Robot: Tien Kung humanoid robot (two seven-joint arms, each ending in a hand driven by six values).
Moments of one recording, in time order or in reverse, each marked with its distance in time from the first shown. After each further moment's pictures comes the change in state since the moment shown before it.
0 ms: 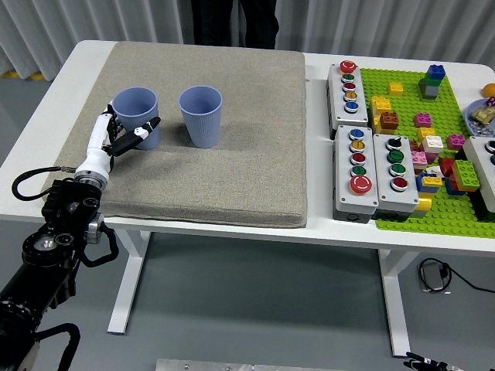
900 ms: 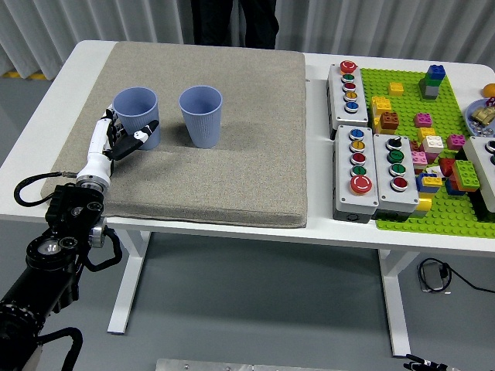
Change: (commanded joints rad) left arm 0.011 -0.014 0.007 0.003 0.000 0.048 0.001; right arm -0.005 0.000 0.007 0.000 -0.013 0.001 -0.003
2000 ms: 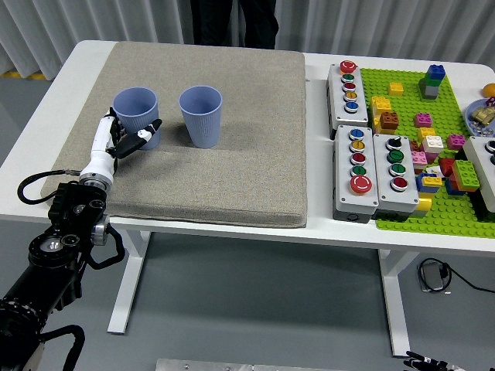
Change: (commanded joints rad) left arm -0.013 -0.004 0.006 0.010 -0.019 -0.012 -0.004; right arm 0.008 0.000 -0.002 0.000 0.005 -0.001 0.001
